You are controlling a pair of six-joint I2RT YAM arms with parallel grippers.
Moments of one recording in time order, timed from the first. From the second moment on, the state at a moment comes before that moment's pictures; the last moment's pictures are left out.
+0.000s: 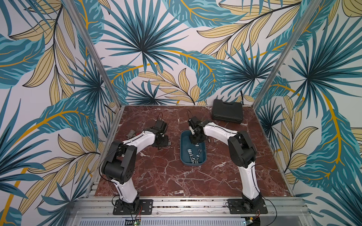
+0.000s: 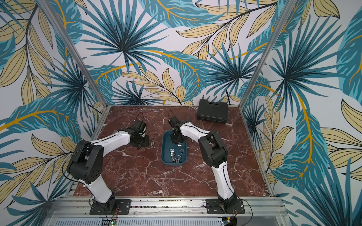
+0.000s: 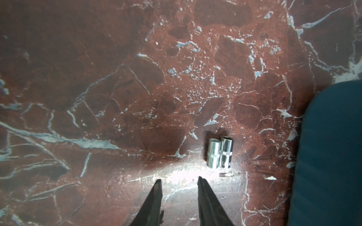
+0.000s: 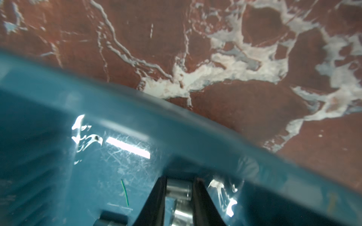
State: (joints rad) left arm -0.33 1.75 1.11 -0.54 0.02 -0.42; right arm 0.56 2.18 1.67 -0.81 0.04 0.24
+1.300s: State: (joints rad) left arm -0.33 1.75 1.11 -0.56 0.03 -0.41; right arm 0.18 1.89 1.37 -0.76 0.06 0.28
